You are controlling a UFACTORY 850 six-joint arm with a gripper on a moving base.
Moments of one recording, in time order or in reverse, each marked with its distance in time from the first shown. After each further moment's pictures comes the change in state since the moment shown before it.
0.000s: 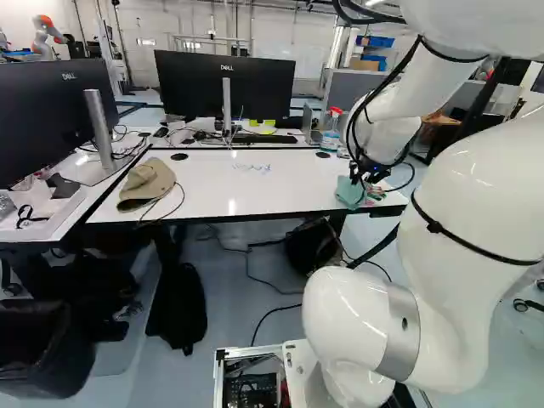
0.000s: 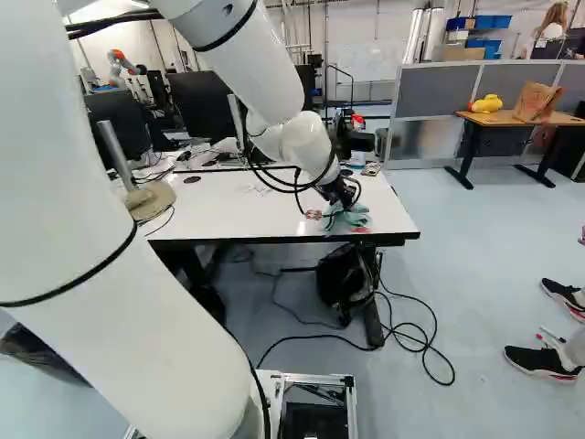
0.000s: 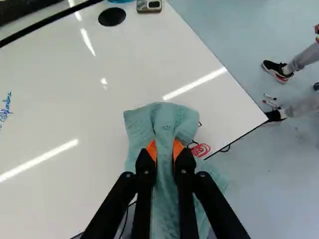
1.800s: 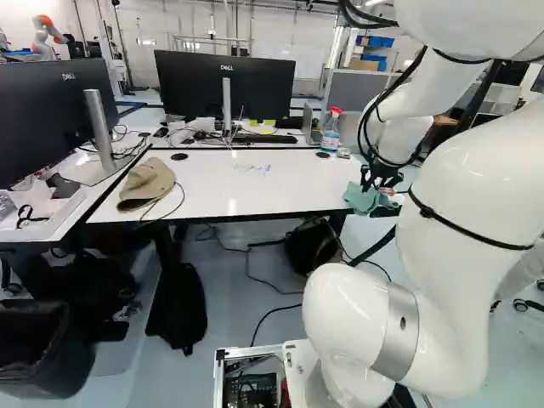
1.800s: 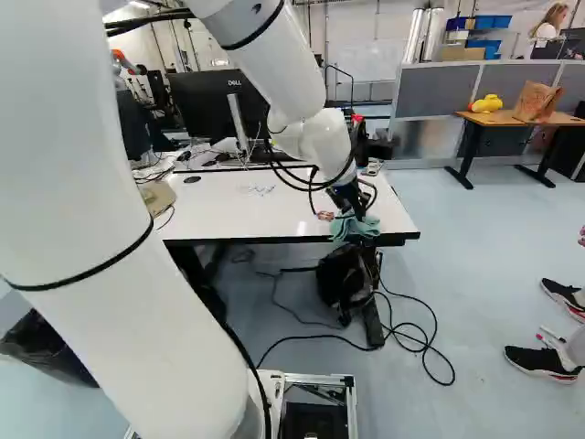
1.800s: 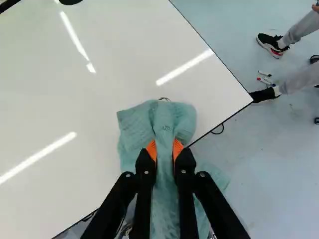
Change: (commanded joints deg) arm -5.2 -4.0 -4.0 0.0 -4.0 0.0
